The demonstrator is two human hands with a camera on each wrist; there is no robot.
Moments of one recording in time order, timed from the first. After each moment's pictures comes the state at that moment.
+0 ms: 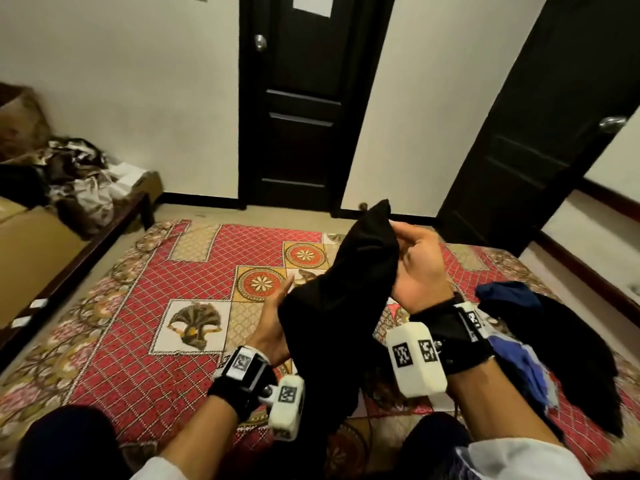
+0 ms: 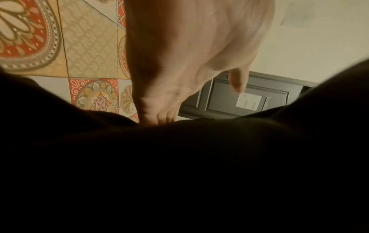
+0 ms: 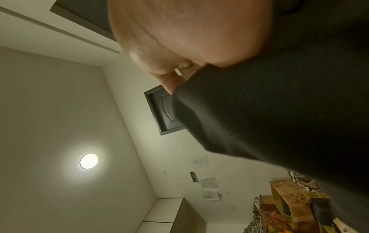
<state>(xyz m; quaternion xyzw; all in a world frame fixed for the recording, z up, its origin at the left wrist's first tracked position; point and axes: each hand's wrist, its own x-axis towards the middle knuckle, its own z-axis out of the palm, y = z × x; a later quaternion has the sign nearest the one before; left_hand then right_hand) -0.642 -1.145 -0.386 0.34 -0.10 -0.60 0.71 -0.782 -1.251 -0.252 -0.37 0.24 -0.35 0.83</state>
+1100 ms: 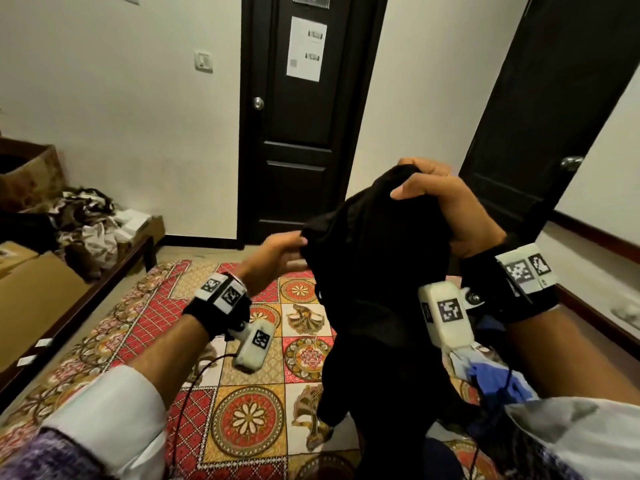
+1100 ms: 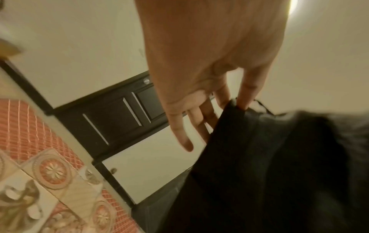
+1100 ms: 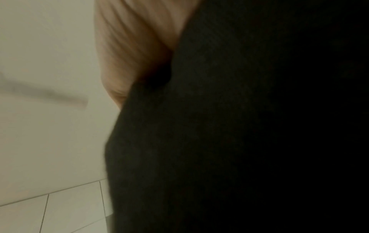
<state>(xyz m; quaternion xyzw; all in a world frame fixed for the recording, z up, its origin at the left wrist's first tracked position) -0.587 -1.163 -0.254 0.50 -0.50 -0.42 0.58 -0.838 -1.228 -0.102 -0.75 0.09 -0.33 0.57</state>
